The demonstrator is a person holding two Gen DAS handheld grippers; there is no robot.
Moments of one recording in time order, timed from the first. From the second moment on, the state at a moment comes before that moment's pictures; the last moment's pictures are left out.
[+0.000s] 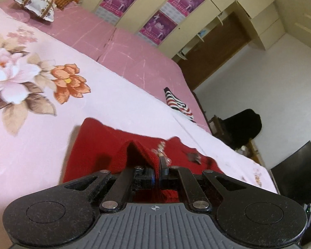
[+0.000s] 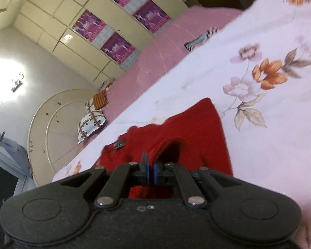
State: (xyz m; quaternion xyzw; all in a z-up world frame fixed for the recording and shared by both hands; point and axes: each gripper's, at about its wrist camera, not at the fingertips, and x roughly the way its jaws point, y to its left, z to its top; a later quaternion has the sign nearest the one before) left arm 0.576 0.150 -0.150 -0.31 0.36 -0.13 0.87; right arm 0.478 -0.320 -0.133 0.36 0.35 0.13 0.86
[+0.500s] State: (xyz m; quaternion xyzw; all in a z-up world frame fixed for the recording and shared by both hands) left arm 0.589 0.126 -0.137 -0.14 0.37 -0.13 0.91; right arm 0.497 -0.298 -0.119 0.18 0.32 0.14 0.92
